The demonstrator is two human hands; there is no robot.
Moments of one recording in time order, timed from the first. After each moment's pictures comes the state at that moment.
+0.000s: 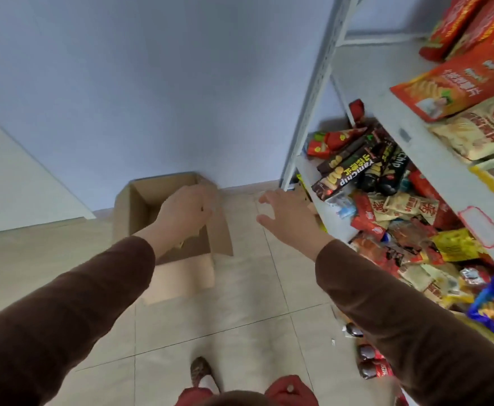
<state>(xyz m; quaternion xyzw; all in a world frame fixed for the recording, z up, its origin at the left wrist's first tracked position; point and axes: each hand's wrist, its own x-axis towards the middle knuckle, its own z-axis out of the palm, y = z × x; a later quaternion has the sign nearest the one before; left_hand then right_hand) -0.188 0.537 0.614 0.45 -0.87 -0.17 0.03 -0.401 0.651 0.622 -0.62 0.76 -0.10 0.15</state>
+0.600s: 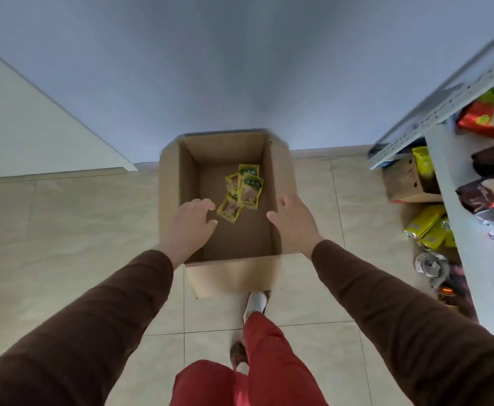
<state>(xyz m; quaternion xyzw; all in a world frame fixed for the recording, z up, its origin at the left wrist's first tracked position) -0.034 0.289 0.369 0.58 -0.76 -0.27 -0.07 -0.267 0.344 0.348 -0.48 0.77 -0.10 0.40</state>
